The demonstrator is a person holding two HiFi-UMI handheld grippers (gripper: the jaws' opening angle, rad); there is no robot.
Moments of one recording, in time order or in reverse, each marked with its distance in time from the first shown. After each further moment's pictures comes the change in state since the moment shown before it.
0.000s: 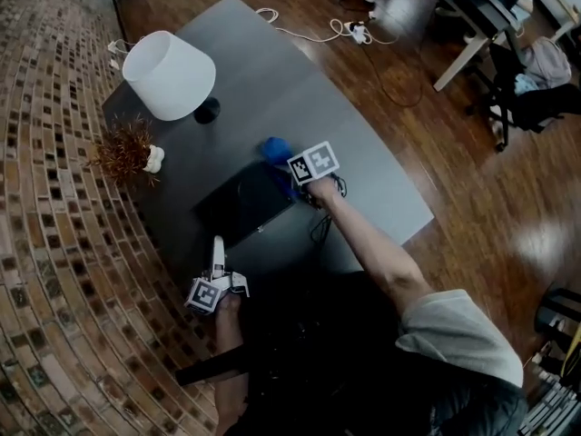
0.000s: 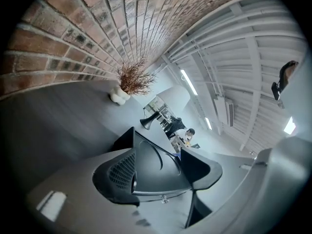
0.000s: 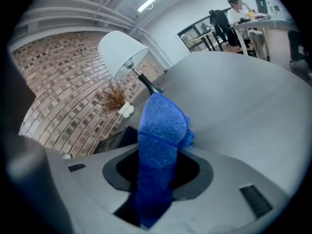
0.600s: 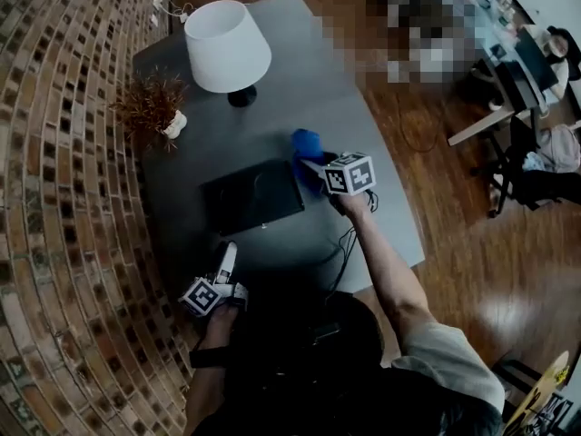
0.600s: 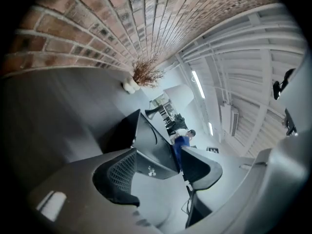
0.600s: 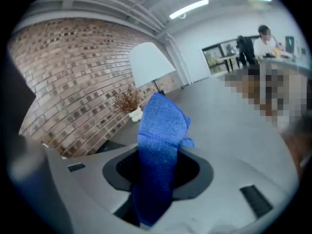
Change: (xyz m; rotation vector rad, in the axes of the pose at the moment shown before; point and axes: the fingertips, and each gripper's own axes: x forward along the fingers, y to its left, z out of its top) left arm -0.047 -0.003 -0.047 -0.229 0.050 0.099; right arm -0.048 0.030 0.058 -0.313 -0.095 -0.008
